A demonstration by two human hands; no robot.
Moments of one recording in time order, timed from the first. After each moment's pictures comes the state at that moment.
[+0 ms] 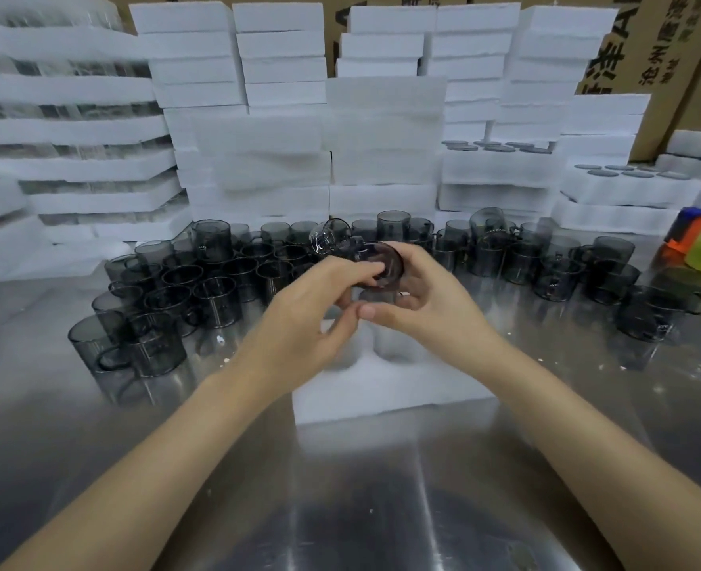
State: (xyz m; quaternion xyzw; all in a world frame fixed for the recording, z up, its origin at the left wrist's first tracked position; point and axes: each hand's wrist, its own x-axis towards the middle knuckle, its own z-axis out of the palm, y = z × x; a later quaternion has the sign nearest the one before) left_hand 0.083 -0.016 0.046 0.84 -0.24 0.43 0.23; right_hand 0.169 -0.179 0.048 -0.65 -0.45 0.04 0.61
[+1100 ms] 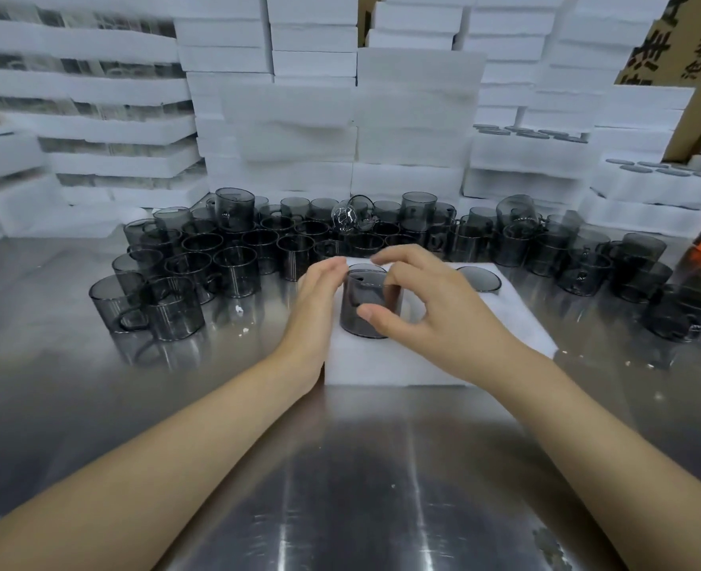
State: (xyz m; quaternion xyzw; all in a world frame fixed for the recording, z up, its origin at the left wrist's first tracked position) left_hand 0.087 -0.029 0.022 0.63 0.16 0.24 0.72; right_hand 0.144 -0.170 0.044 -0.78 -0.50 -0.11 0.36
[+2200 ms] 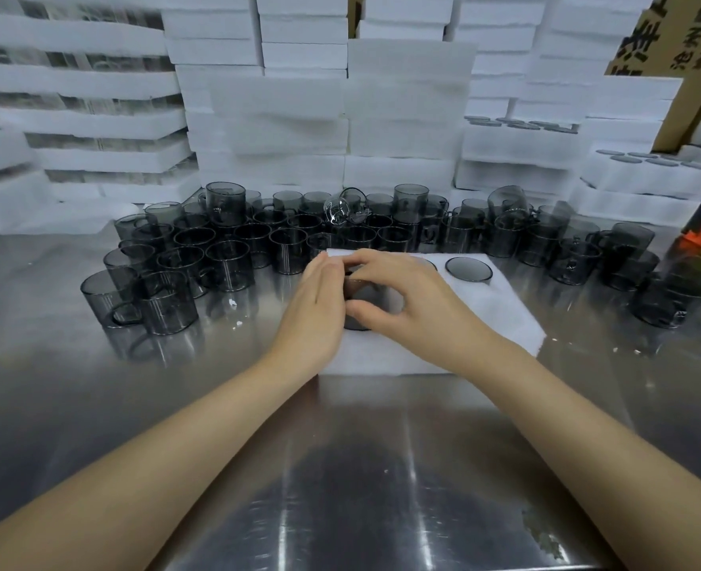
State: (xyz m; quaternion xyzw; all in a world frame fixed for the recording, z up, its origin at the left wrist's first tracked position) left_hand 0.082 -0.033 0.019 0.79 0.09 0.27 0.55; right_hand 0.142 -0.159 0.046 -0.75 -0.55 -0.07 0.37
